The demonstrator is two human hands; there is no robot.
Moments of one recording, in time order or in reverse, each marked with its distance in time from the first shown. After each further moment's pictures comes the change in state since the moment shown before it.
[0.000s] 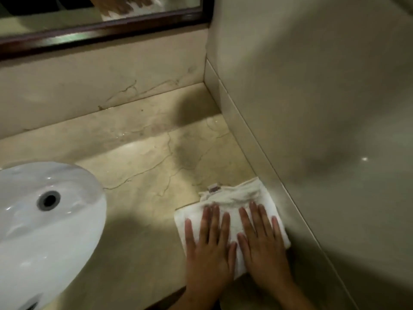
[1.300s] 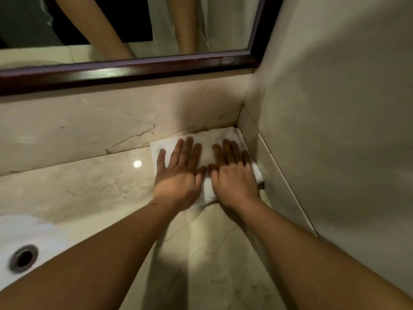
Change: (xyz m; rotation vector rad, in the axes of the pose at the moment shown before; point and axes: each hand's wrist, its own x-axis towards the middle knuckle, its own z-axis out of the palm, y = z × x) left_hand 0.299 -0.210 -0.070 0.060 0.109 -0.189; right_hand 0.376 -0.100 -0.056 -0.011 0.064 -0.172
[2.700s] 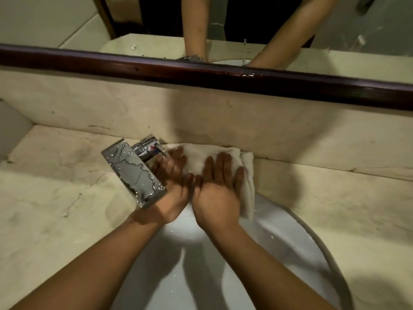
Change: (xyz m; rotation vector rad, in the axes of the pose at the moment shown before) left_hand -0.251 -0.472 -0.044 -0.083 0.434 -0.330; right_hand -0.035 -0.550 0.069 0.152 0.129 -0.304
